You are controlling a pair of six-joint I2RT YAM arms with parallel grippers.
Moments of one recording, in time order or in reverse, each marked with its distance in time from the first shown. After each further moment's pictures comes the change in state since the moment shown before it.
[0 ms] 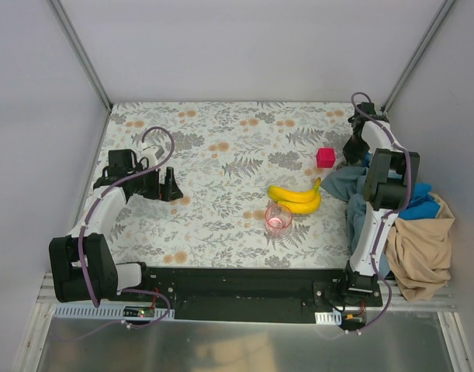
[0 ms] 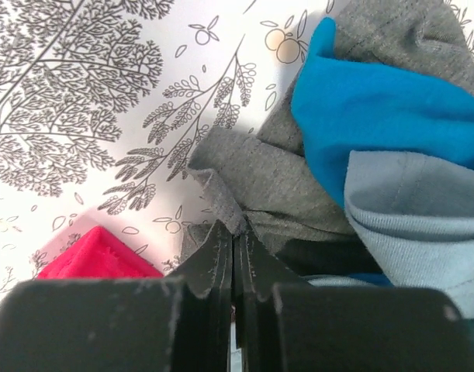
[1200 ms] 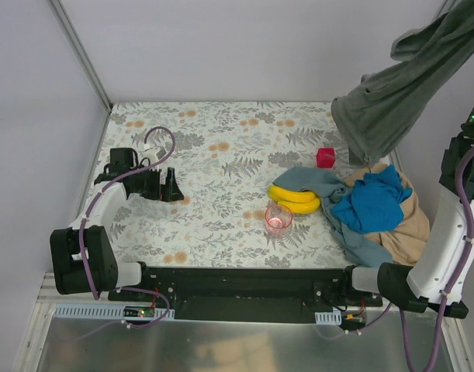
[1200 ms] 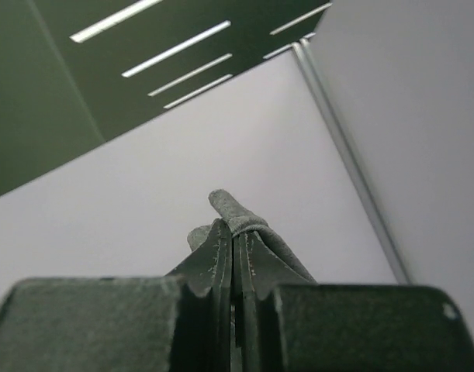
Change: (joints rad) left arm 0.000 0.053 0.033 -0.065 0.045 0.022; right arm -0.002 -0.870 0.467 0.595 0.039 -0.135
